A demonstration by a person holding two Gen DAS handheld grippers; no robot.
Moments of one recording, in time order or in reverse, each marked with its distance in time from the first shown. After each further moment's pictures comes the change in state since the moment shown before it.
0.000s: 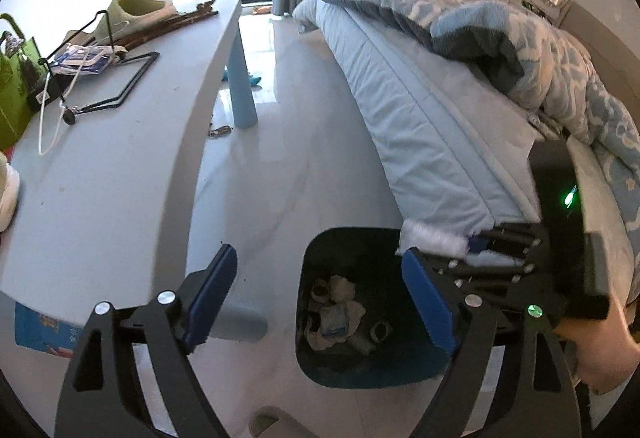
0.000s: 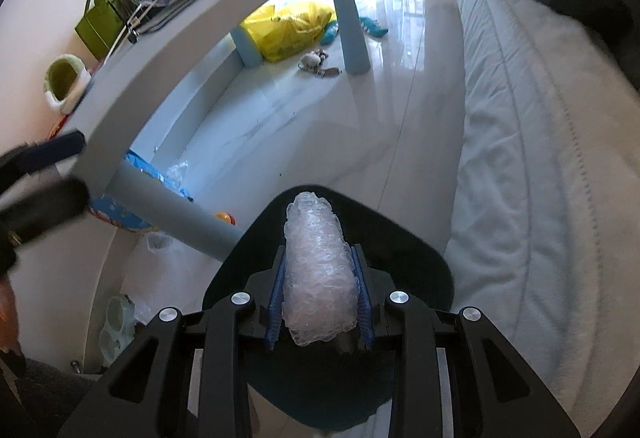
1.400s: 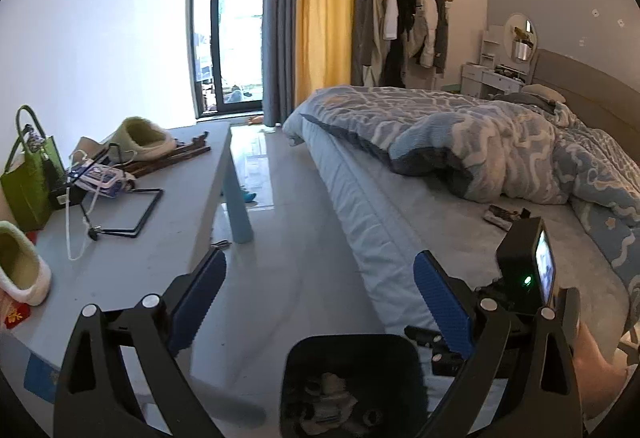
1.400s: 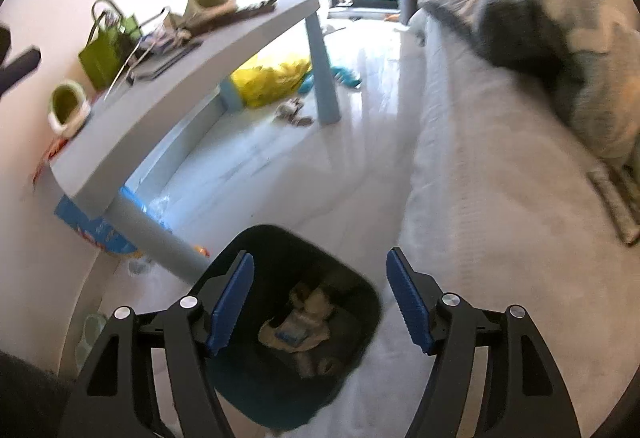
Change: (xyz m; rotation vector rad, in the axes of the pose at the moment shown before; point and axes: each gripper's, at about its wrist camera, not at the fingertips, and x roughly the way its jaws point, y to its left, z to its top) left arm -0.077 -0.056 0.033 0.081 -0.394 0.004; right arm -0.067 -0.039 -0.006 -0.021 -0.196 -0.080
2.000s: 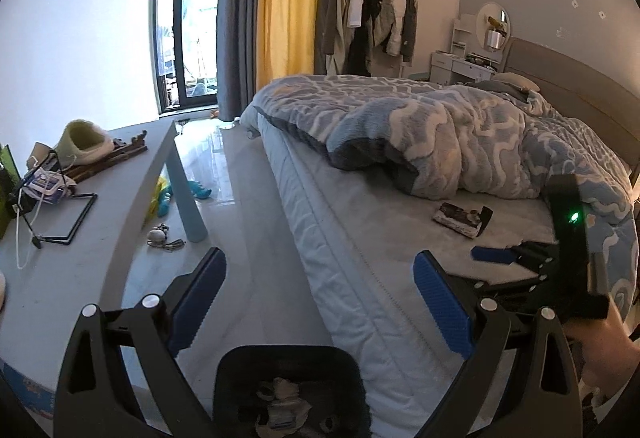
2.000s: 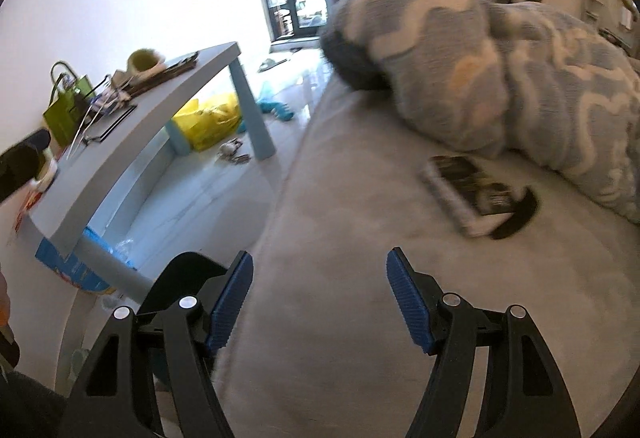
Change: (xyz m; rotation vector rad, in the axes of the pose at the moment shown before) left arm 0.040 -0.077 0.009 0.024 0.040 -0.104; right arm -0.072 -0.106 -0.010 0.124 -0.111 -0.127
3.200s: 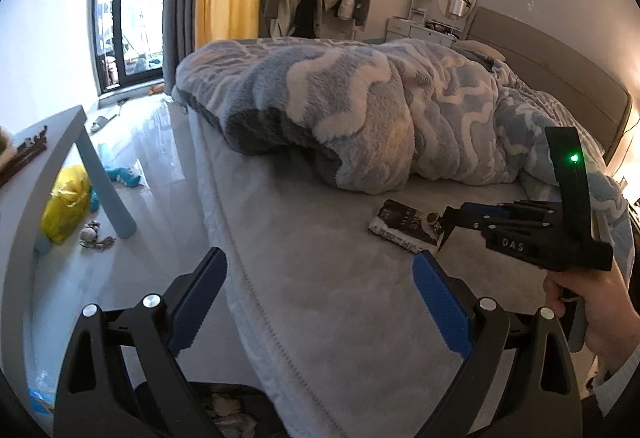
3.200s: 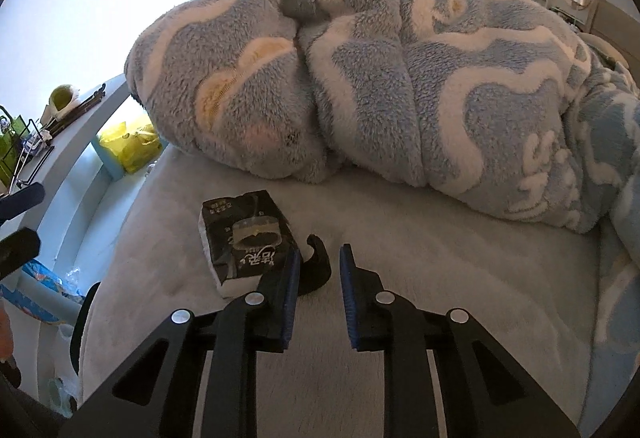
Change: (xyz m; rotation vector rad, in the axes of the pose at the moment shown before) left arm 0.116 -0.079 0.022 0.033 0.127 -0.182; right arm 0.011 -0.143 0.023 0.089 0.012 -0.151
